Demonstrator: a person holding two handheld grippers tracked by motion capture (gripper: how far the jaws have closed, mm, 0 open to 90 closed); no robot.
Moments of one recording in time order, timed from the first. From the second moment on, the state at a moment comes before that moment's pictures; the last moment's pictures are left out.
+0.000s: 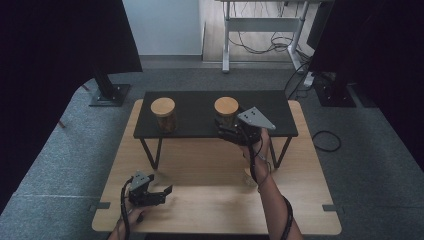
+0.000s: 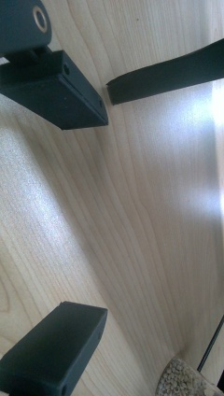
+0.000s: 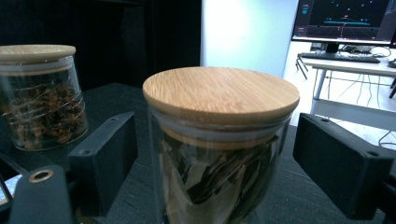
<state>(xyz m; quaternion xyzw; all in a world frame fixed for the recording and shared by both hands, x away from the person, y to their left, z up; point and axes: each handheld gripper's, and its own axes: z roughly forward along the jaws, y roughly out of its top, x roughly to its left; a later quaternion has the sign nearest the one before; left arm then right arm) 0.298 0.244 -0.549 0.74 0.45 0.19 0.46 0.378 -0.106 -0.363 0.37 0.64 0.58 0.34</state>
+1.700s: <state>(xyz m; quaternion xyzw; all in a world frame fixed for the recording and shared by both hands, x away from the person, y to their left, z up) 0.297 0.242 -0.549 0.75 0.45 0.19 0.45 0.274 -0.149 -0.435 0.34 0.63 0.63 0.31</state>
